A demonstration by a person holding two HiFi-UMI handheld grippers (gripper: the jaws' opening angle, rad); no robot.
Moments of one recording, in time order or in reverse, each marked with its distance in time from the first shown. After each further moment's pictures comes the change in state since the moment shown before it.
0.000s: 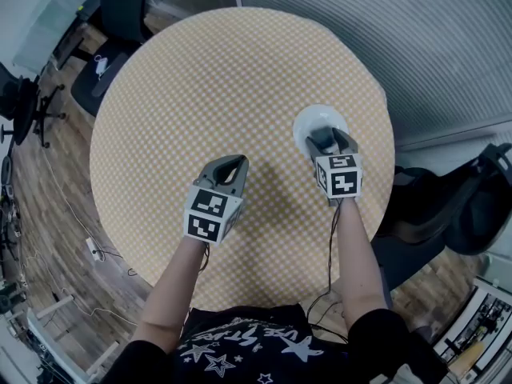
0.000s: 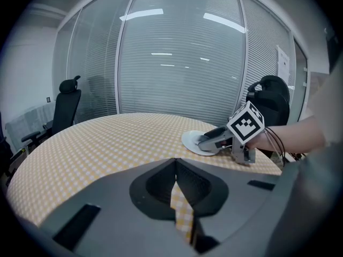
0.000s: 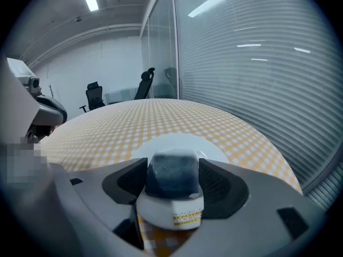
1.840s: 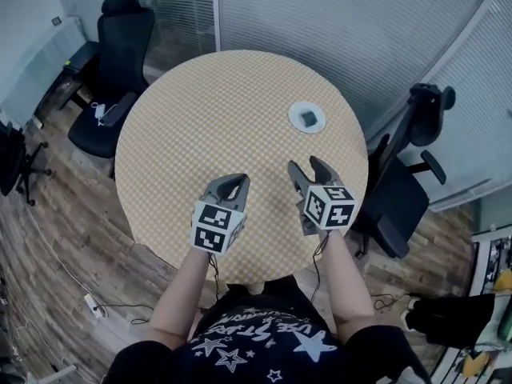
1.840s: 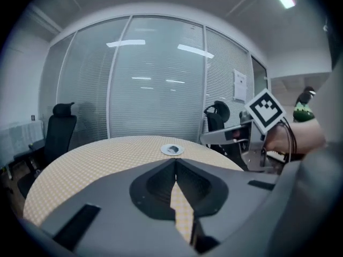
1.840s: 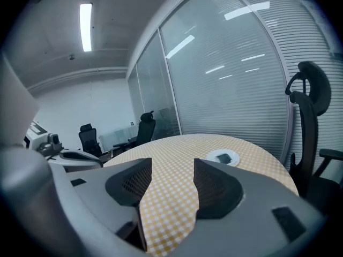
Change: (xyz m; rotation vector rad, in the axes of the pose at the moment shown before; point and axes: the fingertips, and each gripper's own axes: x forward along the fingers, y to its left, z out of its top) left arm -0.232 -0.022 -0.045 0.148 -0.244 -0.208; right arm -0.232 0.240 0.030 0.276 -0.356 -0.134
